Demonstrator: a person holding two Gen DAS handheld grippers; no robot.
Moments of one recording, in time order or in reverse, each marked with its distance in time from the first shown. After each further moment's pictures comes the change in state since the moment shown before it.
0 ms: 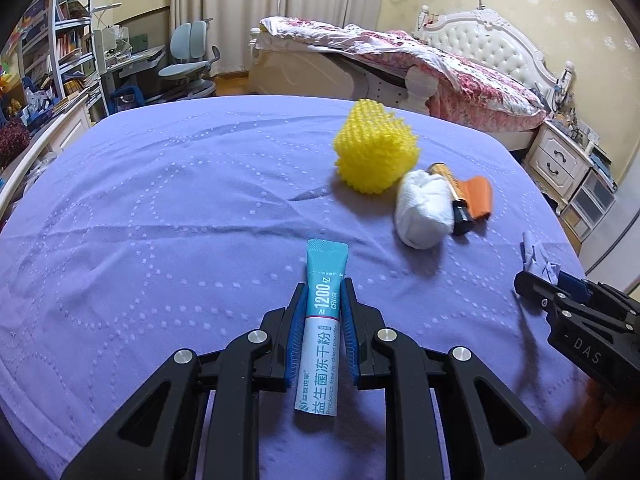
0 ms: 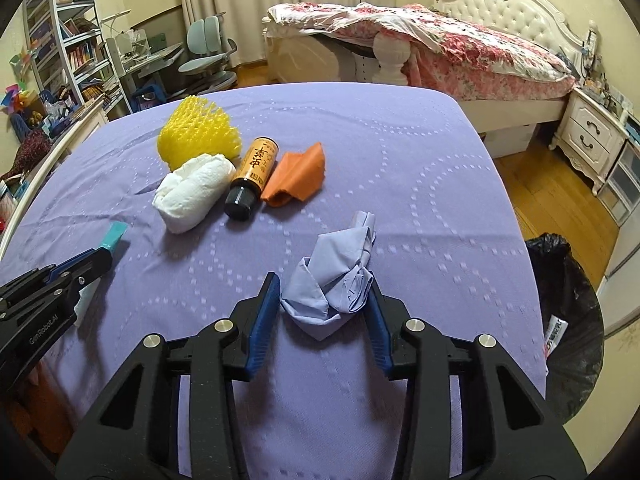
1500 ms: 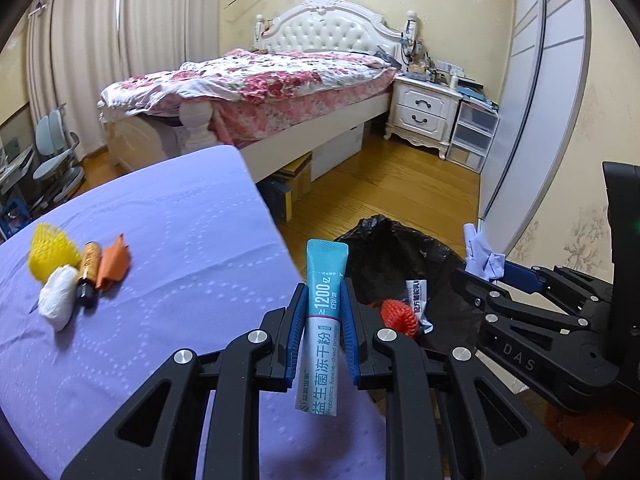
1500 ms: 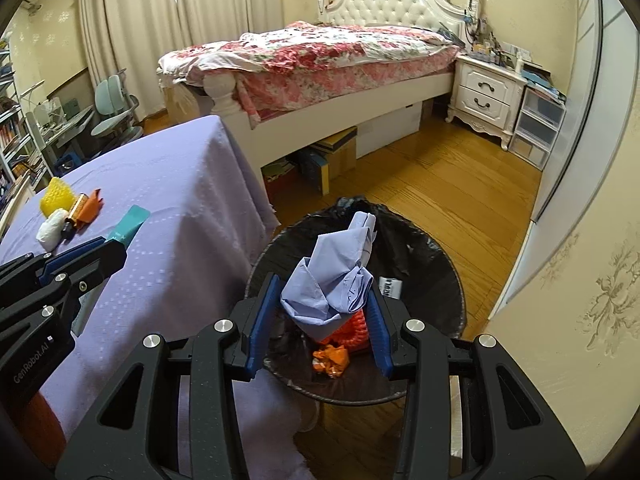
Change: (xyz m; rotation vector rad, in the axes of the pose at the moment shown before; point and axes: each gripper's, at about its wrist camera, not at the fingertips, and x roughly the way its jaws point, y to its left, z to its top) left arm -0.007 -0.272 -0.012 0.397 -0.071 -0.308; right arm -0.082 -0.216 -0.063 0.247 -0.098 -0.235
